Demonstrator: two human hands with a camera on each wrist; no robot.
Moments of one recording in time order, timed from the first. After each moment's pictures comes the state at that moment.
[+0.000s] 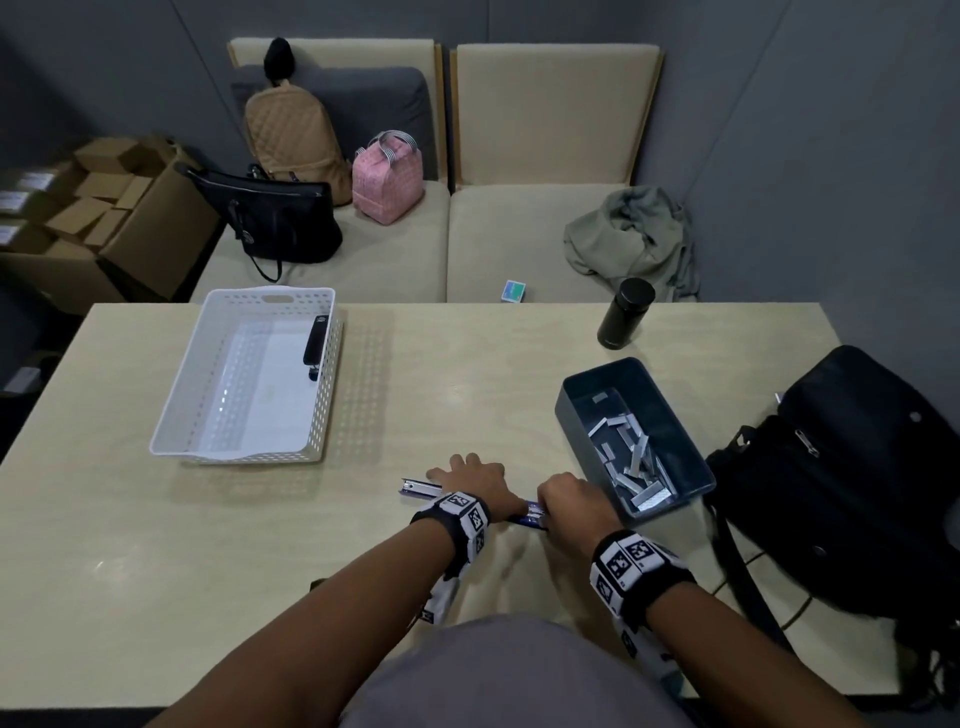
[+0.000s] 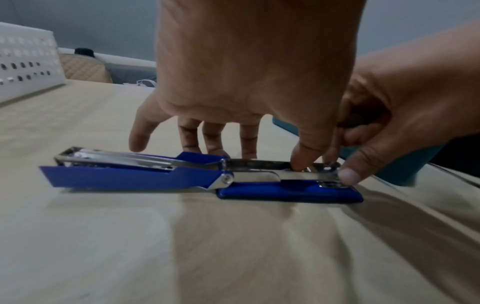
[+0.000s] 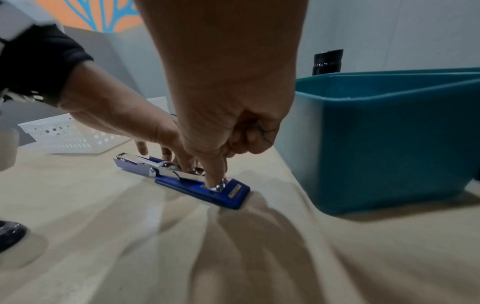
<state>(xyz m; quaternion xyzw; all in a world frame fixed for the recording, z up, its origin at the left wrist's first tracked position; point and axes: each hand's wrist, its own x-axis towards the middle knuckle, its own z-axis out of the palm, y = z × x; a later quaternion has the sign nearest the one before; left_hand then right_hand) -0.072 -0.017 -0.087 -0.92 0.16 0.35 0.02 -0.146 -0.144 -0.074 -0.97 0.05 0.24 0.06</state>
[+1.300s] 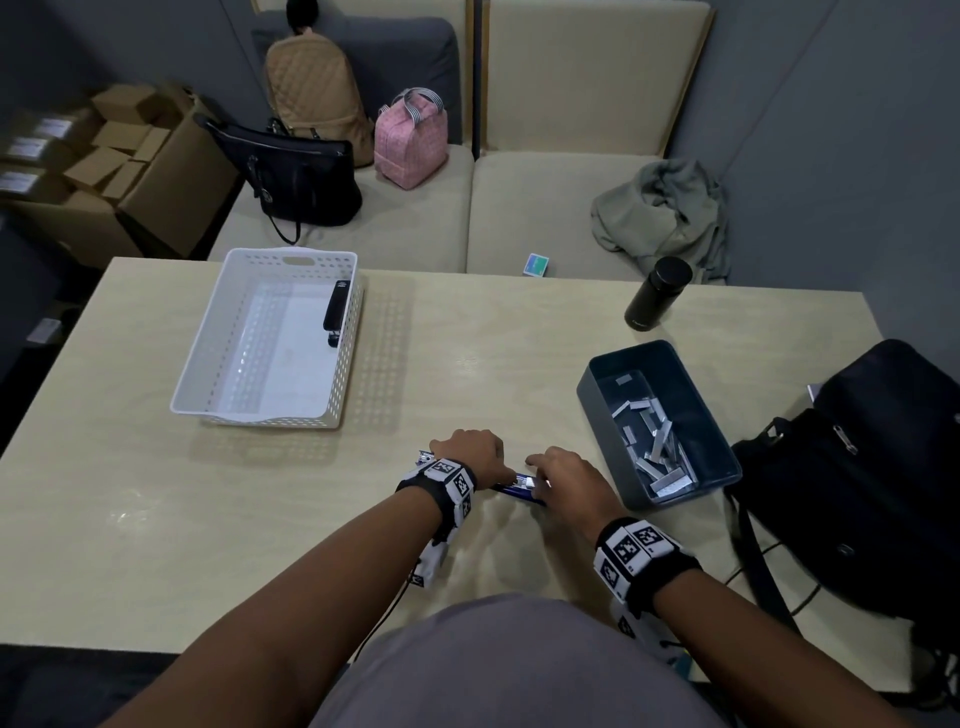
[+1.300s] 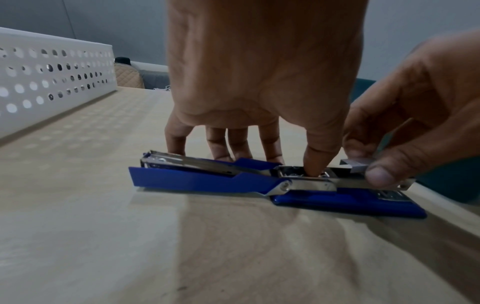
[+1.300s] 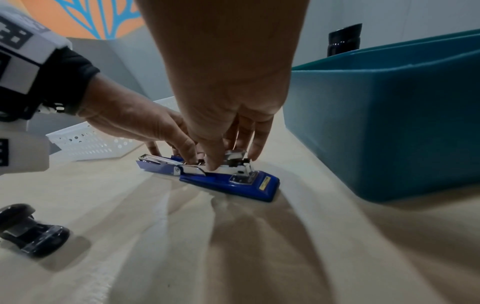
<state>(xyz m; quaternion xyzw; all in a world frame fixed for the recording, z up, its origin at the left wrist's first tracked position) -0.050 0.014 -0.088 -0.92 0.15 0.36 -0.06 -0.139 -0.125 -0.082 -0.96 0.04 0.20 0.20</state>
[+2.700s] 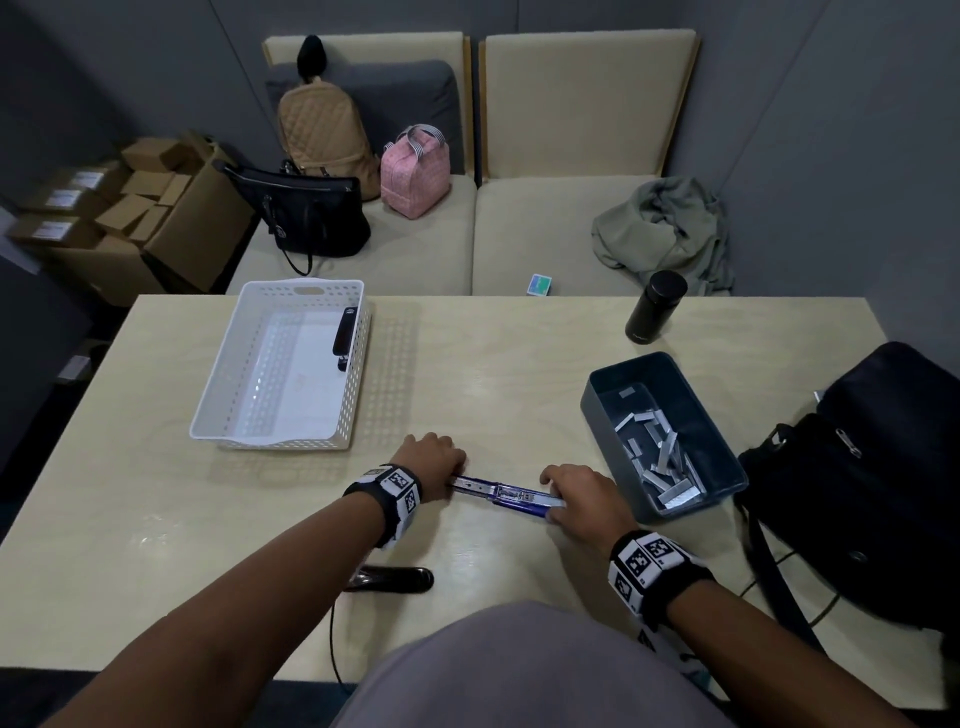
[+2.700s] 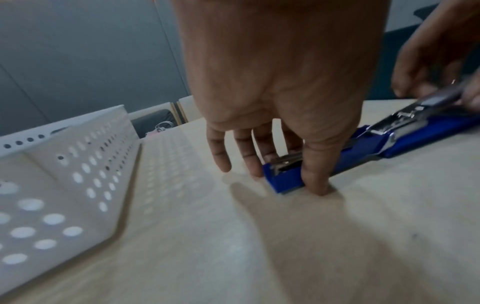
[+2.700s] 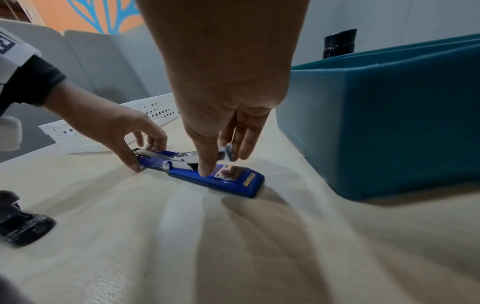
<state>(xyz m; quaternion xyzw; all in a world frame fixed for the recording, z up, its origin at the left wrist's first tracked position) -0.023 0.080 -0.078 -0.89 0.34 0.27 0.11 -0.147 -0.135 -0.076 -0.96 0.06 0.19 0.21</state>
